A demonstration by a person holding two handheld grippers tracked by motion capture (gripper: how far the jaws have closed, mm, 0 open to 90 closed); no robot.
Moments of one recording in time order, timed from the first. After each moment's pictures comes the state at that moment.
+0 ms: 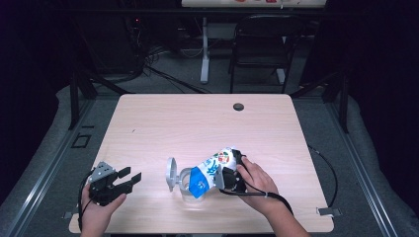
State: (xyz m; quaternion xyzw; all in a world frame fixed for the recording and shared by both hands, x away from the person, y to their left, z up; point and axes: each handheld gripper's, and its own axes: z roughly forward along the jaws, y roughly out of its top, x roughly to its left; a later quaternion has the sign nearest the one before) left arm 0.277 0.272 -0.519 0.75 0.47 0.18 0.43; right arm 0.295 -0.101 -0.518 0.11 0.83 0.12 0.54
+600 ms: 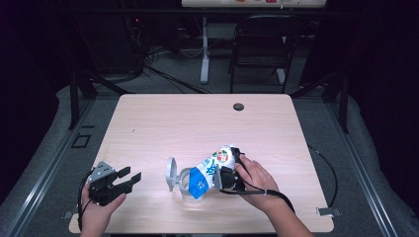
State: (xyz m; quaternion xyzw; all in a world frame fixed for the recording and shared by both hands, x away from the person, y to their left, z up) left arm 0.277 0.272 -0.519 0.75 0.46 0.19 0.44; right arm 0.296 -0.098 -0.512 0.08 0.82 0.10 0.55
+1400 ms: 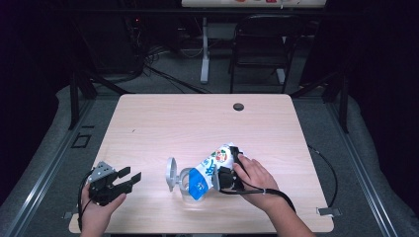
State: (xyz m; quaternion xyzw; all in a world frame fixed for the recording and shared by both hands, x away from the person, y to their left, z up) left arm 0.277 0.273 -0.519 0.75 0.47 0.18 0.44; right arm 0.297 -0.096 -0.511 0.06 0.82 0.09 0.57
